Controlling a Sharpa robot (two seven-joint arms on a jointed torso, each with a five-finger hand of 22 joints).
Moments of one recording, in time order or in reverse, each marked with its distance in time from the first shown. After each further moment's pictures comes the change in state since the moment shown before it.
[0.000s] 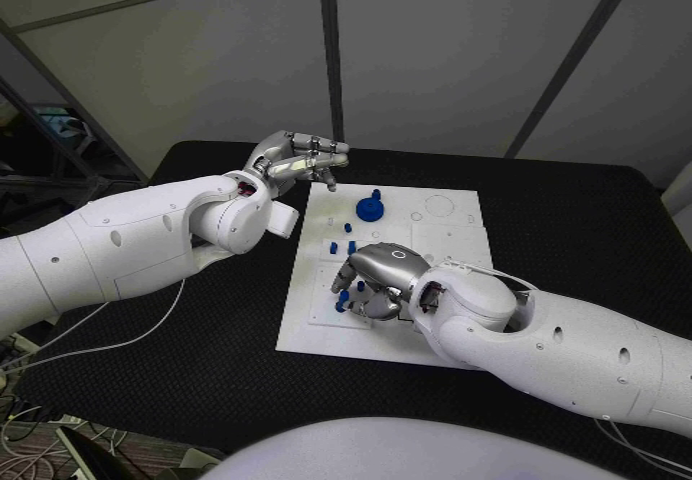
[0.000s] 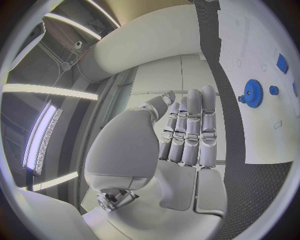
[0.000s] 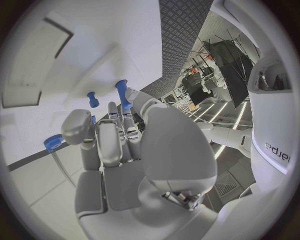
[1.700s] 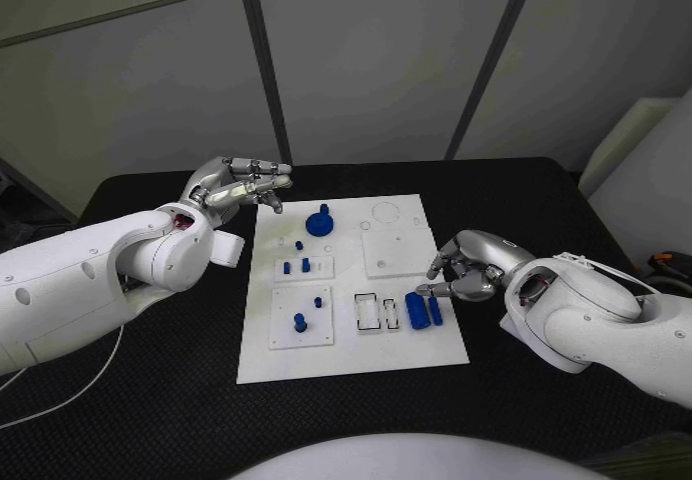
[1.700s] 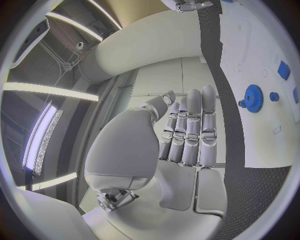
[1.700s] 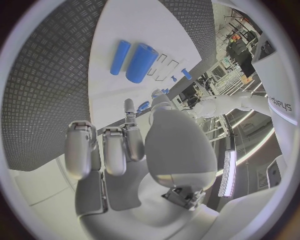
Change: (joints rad) left arm 0.000 -0.031 -0.005 0.032 0.000 0.004 -0.003; left_hand 0.000 0.000 0.003 0.003 0.000 0.000 0.000 0.000 0.000 0.000 0.000 0.000 0.000 0.000 0.000 0.000 -0.002 0.000 -0.004 0.004 0.000 0.003; right arm -0.001 -0.526 0.040 0.253 0.226 -0.170 -0.267; right_hand -0.113 0.038 -0.523 0.285 0.132 0.020 -0.041 0.229 0.087 0.395 -0.092 1.332 1.244 0.000 -0.069 0.201 0.233 -0.031 0.156 -0.066 0.222 0.248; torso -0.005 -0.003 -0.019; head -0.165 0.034
